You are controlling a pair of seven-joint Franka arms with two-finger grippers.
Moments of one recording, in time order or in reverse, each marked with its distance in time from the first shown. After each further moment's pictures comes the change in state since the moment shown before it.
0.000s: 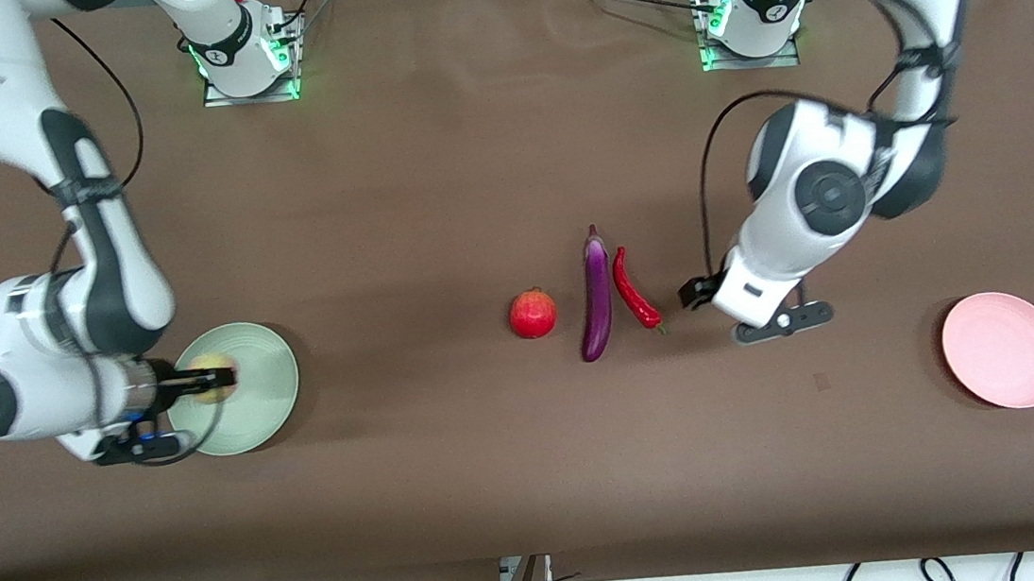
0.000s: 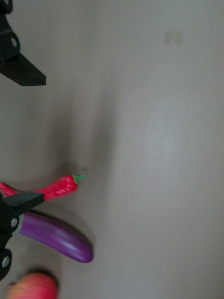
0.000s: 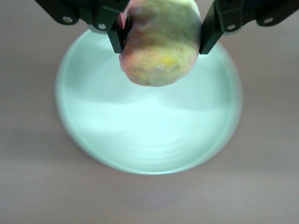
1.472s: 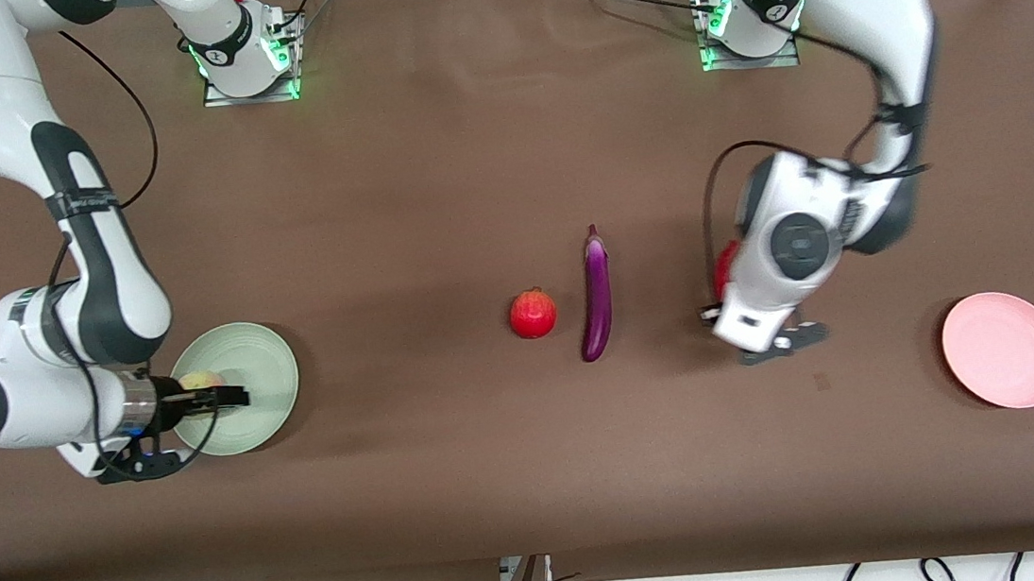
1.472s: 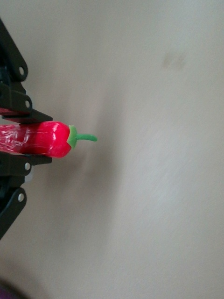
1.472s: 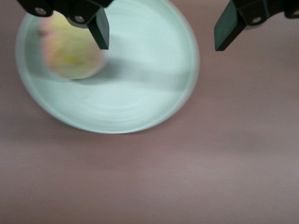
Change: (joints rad) left arm 0.023 0.046 0.095 -0.012 0.071 0.002 0.090; right arm -0.002 0.018 0.129 0.056 0.012 0.054 0.130
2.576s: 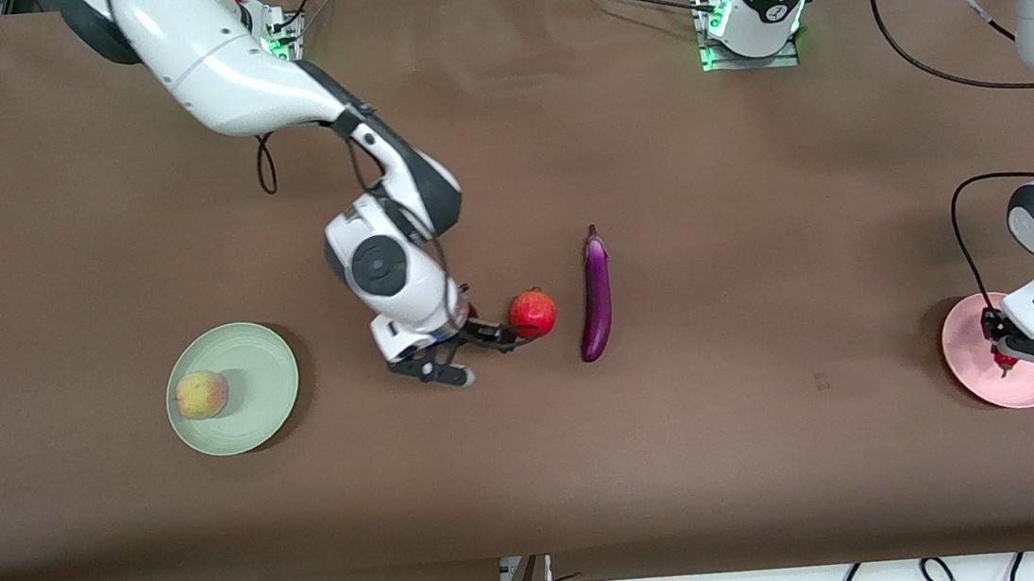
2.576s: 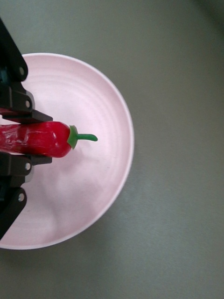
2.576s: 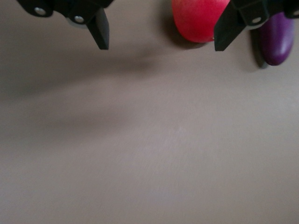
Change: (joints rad) left arm 0.585 0.237 -0.009 0.127 0.074 0.444 1.219; right arm 0.534 0.126 0.026 -0.011 -0.140 0.395 0.945
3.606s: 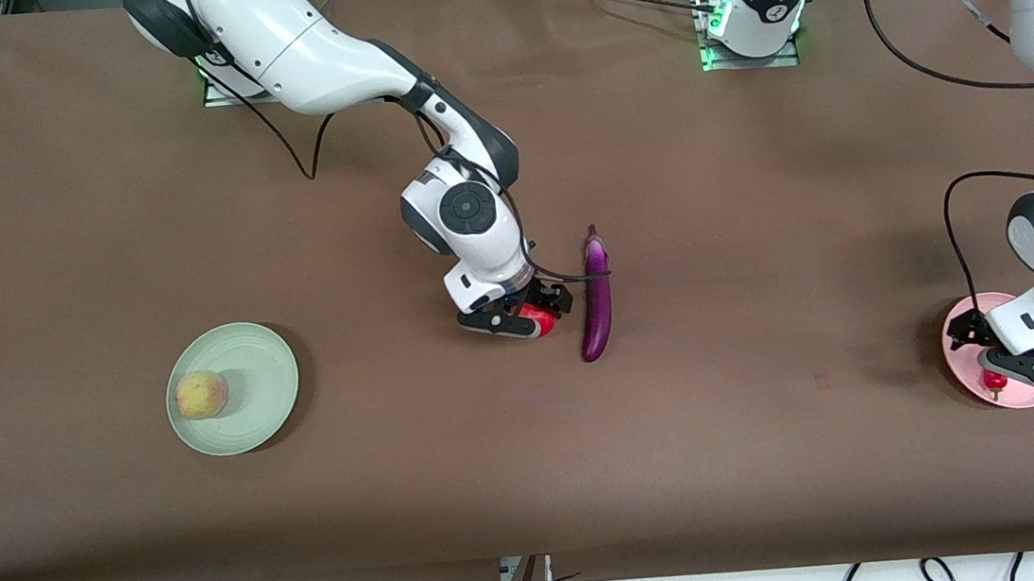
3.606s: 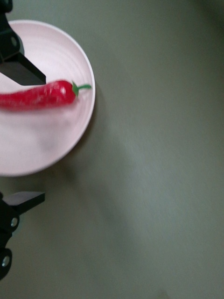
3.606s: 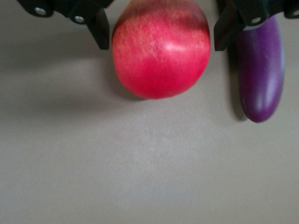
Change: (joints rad) left arm -0.016 -0.066 -0.111 0.076 0.007 -0.323 -0.089; right arm 0.178 0.059 -0.066 0.005 -0.006 0.117 0.112
